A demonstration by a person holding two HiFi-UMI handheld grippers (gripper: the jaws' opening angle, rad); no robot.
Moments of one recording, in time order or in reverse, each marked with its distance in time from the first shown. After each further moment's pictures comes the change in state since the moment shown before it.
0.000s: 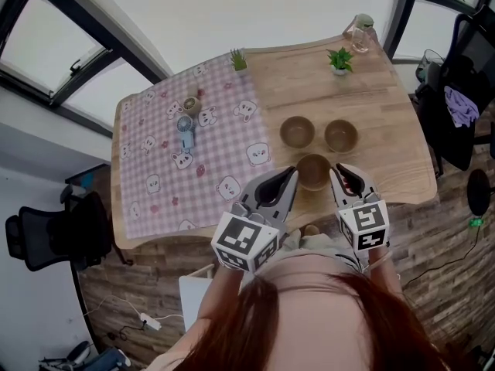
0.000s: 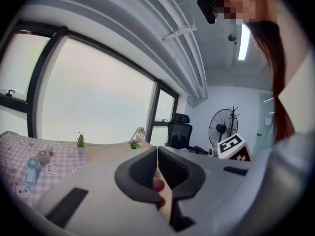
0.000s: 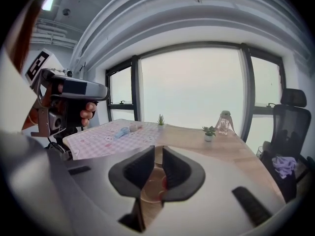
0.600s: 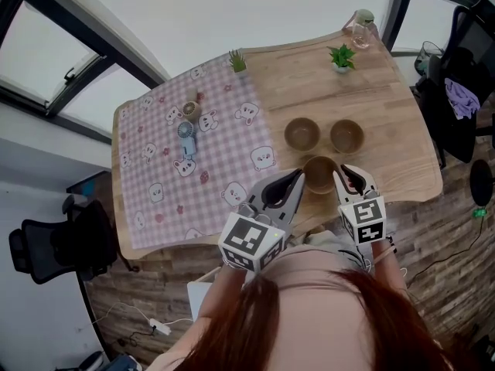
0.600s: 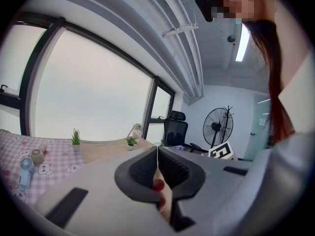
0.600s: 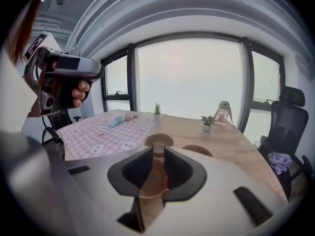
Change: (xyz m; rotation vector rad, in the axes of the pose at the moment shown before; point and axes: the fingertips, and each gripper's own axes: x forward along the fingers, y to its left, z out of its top) left arm 0.011 0.018 -0.008 -0.002 0.032 -0.069; right arm 0.036 -0.009 -0.038 -0.008 0.097 -0.047
